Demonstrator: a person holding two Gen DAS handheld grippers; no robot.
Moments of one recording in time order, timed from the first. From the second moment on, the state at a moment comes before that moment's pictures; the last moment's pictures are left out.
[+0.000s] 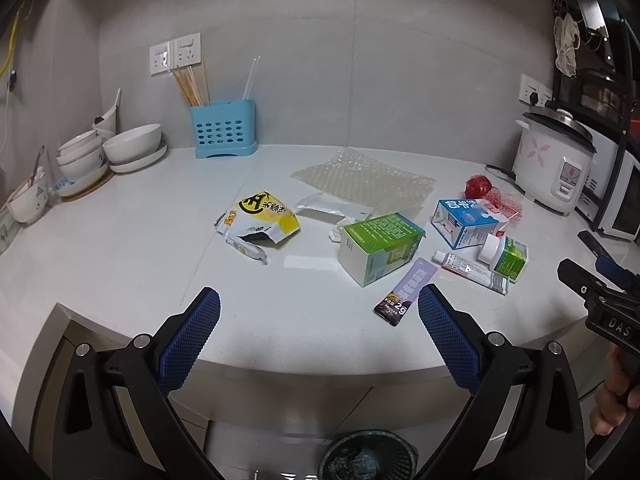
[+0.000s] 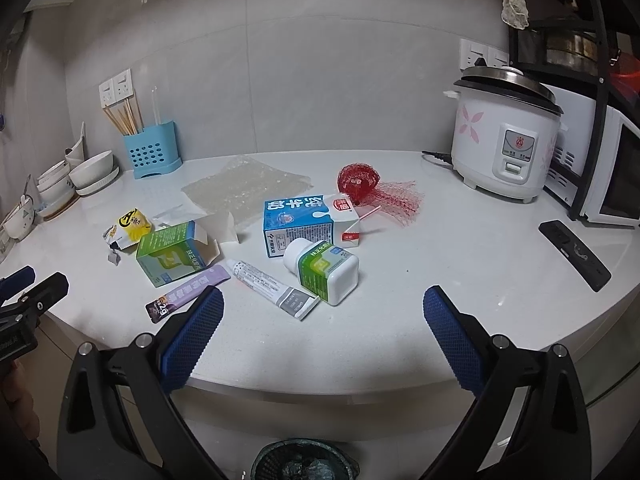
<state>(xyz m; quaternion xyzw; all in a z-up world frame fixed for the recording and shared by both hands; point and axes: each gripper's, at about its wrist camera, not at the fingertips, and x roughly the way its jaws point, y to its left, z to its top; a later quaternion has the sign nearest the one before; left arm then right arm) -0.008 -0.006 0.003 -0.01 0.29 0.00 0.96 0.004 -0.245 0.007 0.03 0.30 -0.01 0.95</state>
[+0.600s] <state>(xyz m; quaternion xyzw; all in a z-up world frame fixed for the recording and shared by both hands) -0.011 -0.010 0.006 -0.02 0.30 -0.01 0.95 0.000 -0.250 0.007 0.03 0.30 -0.01 0.95</state>
